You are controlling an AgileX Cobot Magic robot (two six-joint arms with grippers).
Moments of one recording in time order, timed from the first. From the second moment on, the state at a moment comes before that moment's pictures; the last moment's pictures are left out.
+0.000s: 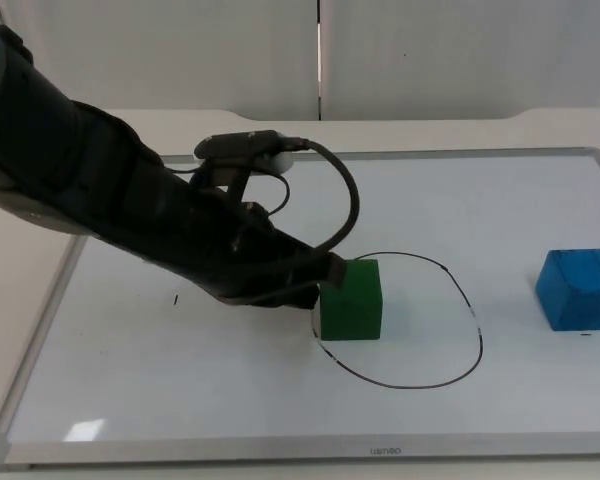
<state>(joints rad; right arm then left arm) -0.05 0.00 -0.52 0.03 1.08 -0.01 -0.45 2.04 -0.94 -1.74 0.36 1.59</state>
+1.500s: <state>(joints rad) -0.05 0.00 -0.52 0.03 1.08 -0.01 -0.42 1.97 -0.96 -1.73 0.27 1.59</state>
